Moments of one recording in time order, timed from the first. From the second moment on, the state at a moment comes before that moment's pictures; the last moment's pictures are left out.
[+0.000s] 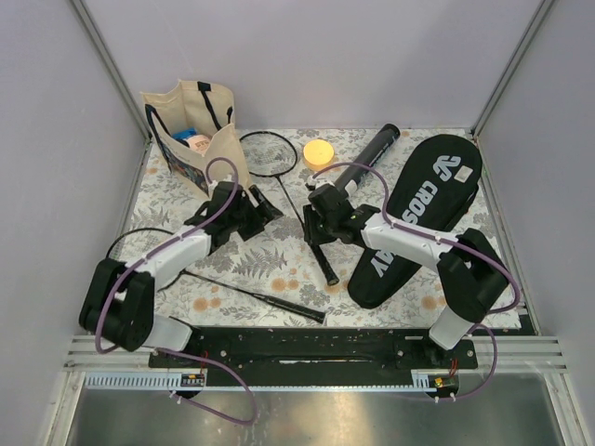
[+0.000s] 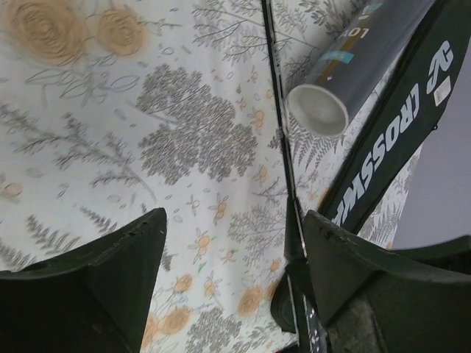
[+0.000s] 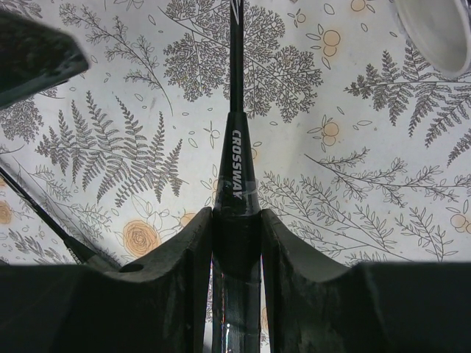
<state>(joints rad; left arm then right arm) -0.40 1.36 0.78 -0.11 0.13 -0.96 0.79 1.67 1.15 -0.32 0.06 0.50</state>
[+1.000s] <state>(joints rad) -0.43 1.80 0.95 0.22 0.32 -1.10 0.80 1.62 1.05 -0.24 -0.01 0.55</state>
